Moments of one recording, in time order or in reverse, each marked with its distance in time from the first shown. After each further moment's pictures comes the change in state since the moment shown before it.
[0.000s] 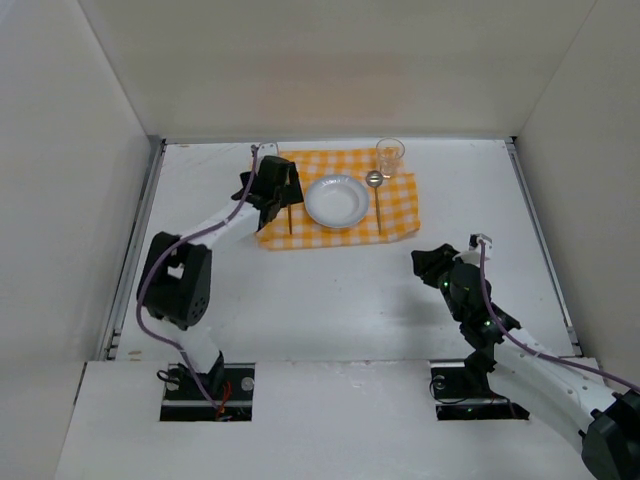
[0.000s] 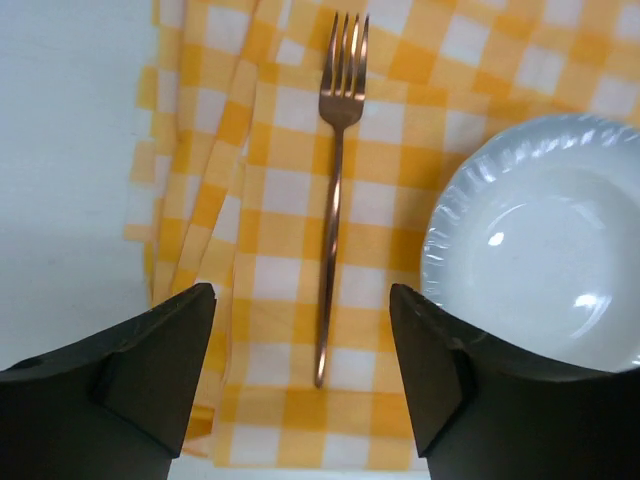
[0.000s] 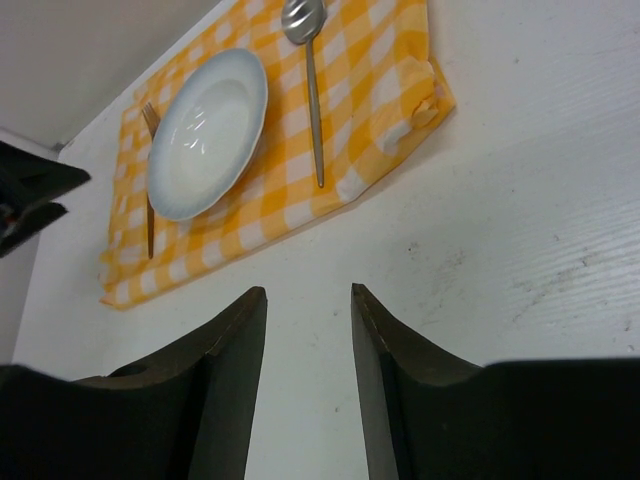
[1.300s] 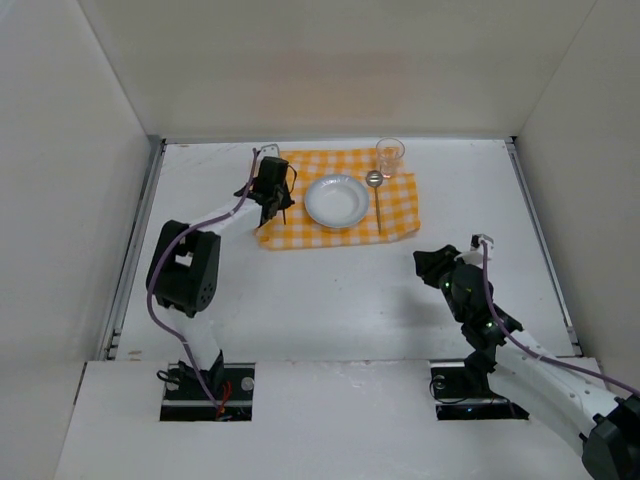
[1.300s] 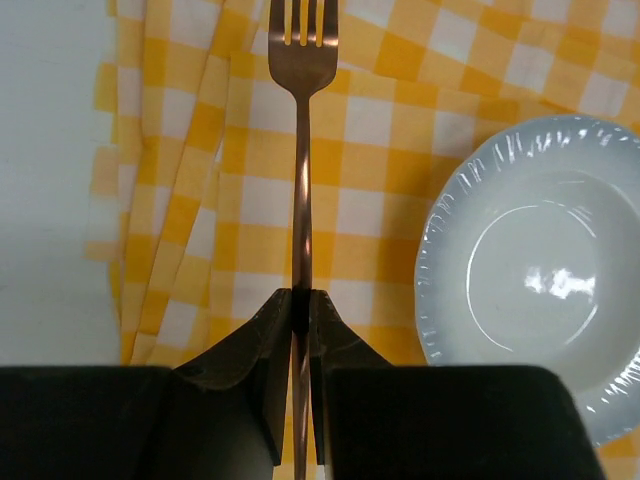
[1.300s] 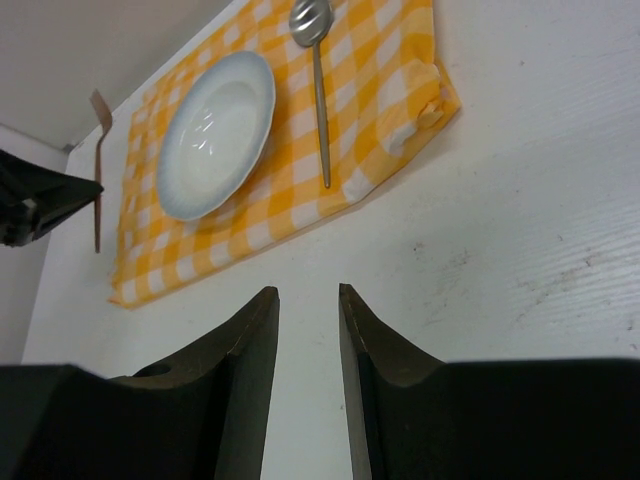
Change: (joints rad) left arm 0.032 0.025 -0.004 0.038 0.099 -0.016; right arm -0.001 -0.031 0.000 -0.019 -0.008 0.003
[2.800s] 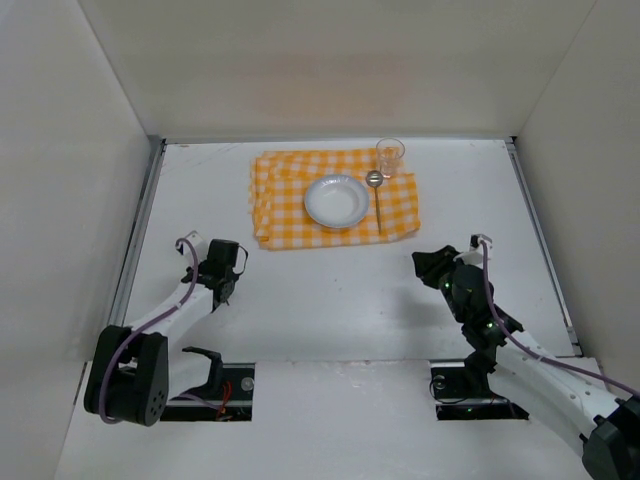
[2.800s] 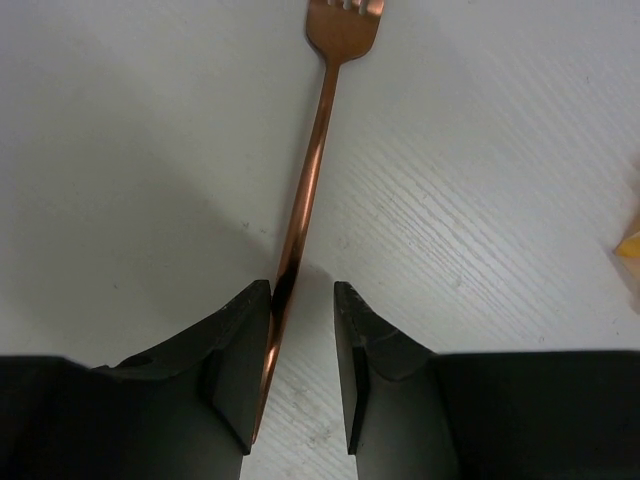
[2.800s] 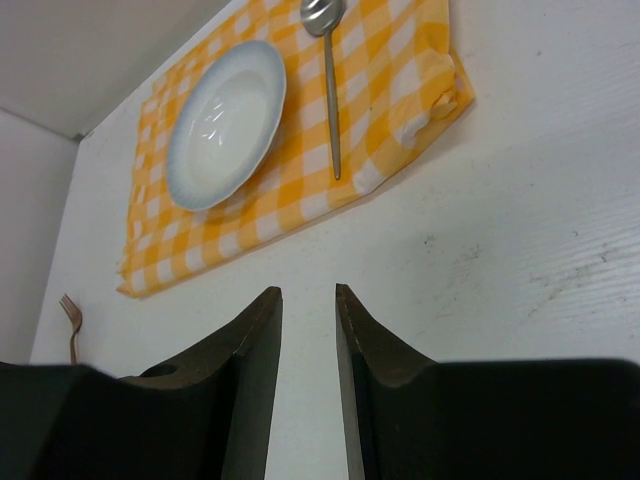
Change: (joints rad) left arm 0.158 -0.651 -0.790 -0.158 -0.274 -0.371; right arm 0.001 -0.006 0.000 -0.005 -0.027 0.005
